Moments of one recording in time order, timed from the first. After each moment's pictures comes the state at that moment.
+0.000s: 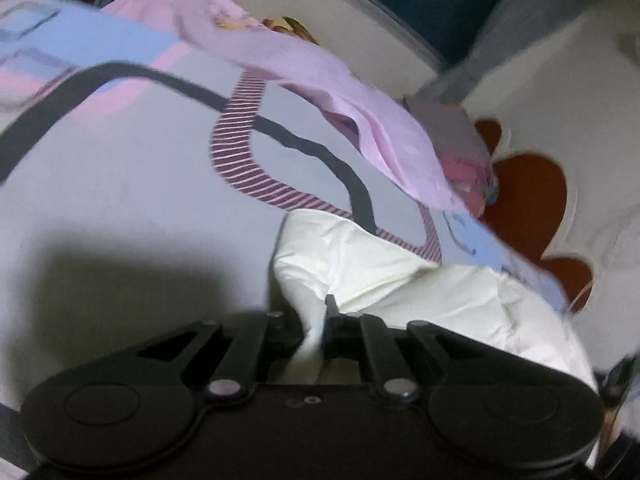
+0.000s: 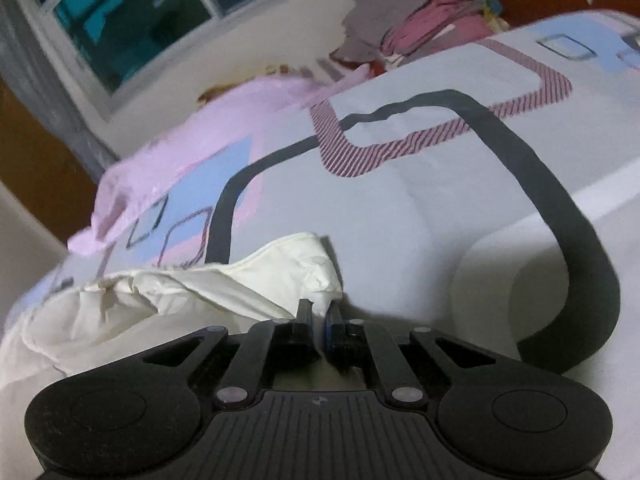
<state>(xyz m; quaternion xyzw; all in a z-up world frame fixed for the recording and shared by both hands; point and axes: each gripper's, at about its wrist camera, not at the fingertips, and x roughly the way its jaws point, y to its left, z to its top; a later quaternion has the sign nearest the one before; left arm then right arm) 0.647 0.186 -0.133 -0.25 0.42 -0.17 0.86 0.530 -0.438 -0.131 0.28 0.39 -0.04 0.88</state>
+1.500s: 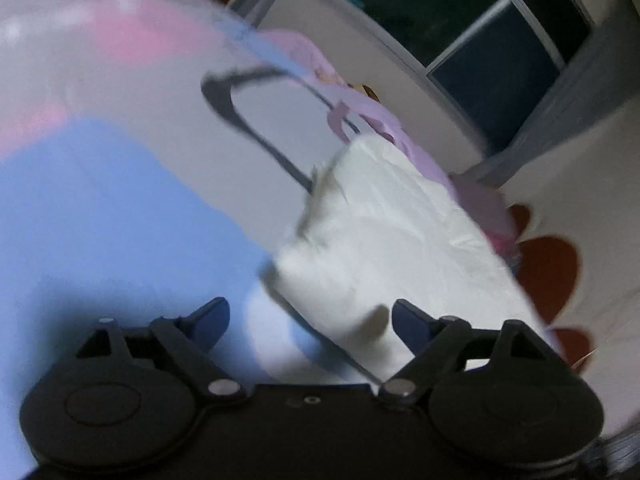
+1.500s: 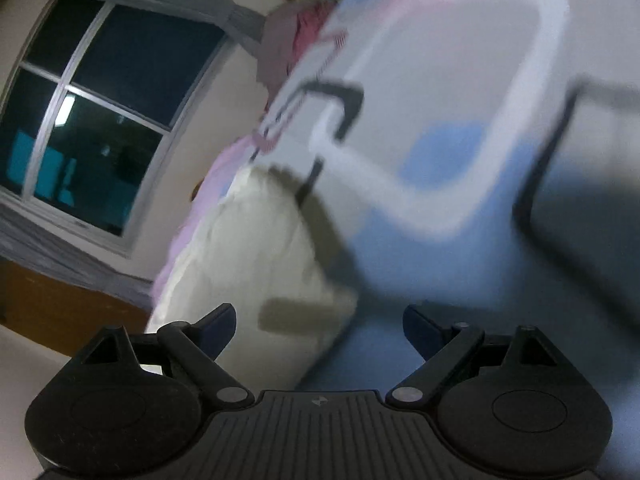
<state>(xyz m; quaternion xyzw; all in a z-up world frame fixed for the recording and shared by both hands) 0.394 0.207 -0.095 -0.35 0.36 -0.04 0.87 0.273 -0.395 -0.127 0.55 0.29 -0.09 0.78</state>
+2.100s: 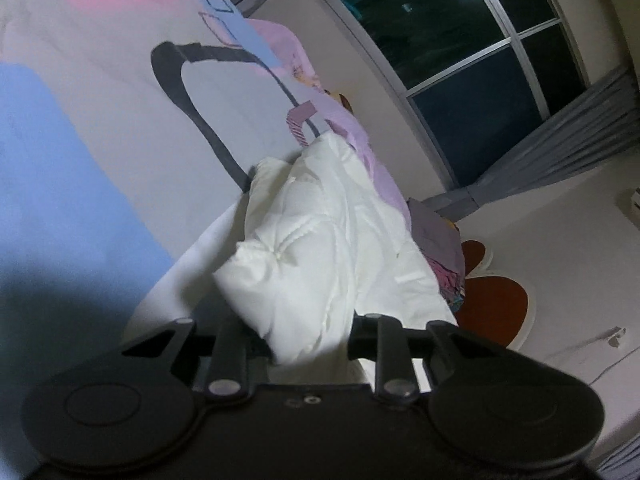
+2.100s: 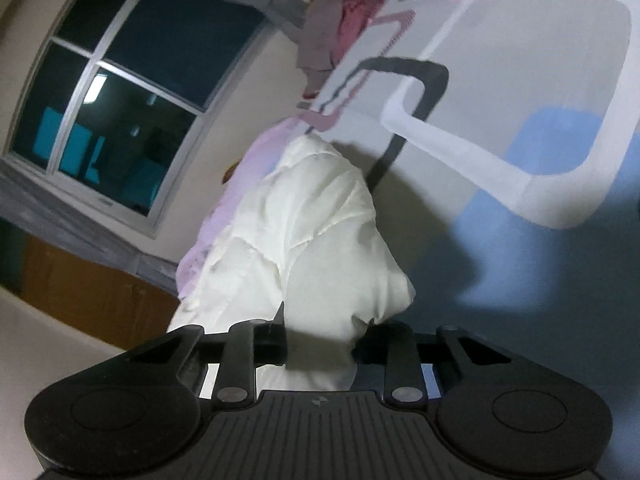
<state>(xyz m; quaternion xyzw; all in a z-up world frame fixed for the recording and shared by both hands) 0.432 0.187 -0.100 -0.42 0.32 -0.07 0.84 0.312 -0.373 -0.104 0.50 0.28 -0.05 0.82</state>
